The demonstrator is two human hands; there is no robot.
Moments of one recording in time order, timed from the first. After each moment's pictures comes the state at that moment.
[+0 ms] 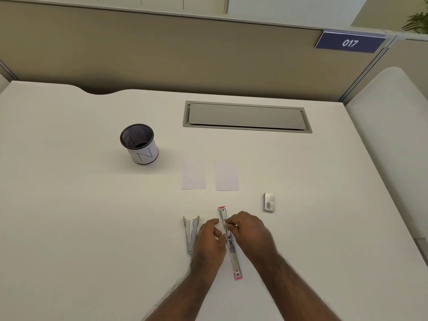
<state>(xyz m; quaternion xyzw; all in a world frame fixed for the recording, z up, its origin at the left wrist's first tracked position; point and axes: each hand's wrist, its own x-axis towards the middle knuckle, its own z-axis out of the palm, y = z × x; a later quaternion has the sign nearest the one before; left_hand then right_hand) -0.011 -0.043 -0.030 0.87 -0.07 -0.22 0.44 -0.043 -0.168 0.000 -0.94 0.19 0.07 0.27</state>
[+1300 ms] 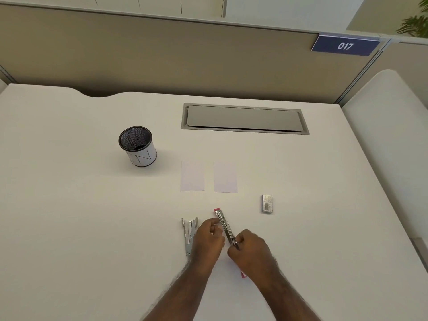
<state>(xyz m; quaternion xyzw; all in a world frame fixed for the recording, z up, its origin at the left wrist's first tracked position) -0.003 -0.051 -0.015 0.74 0.08 -0.31 0.60 -0.078 -0.143 0.020 -0.85 0.38 0.14 0.34</state>
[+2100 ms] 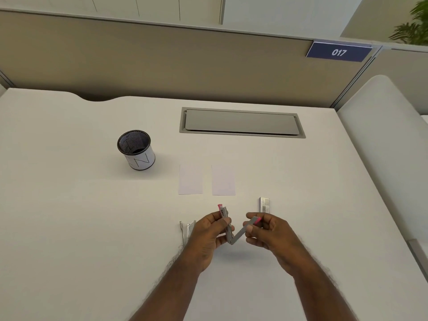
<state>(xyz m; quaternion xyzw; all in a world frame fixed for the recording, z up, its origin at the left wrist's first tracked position) 0.015 -0.049 0.015 0.51 0.07 -0.43 0.74 -0.083 -0.199 0.065 -0.59 0.34 0.02 0.73</state>
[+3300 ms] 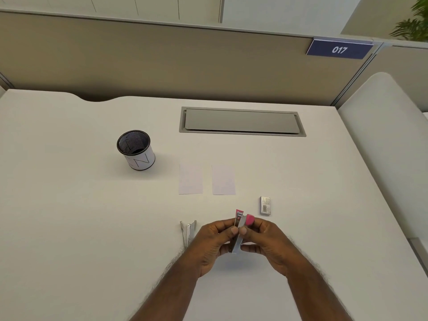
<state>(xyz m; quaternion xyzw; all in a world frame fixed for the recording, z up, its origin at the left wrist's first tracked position) 0.008 -0.042 0.026 0.53 -0.03 -0.50 0.68 -0.078 -0.189 0.051 -0.59 0.28 0.07 0.75</state>
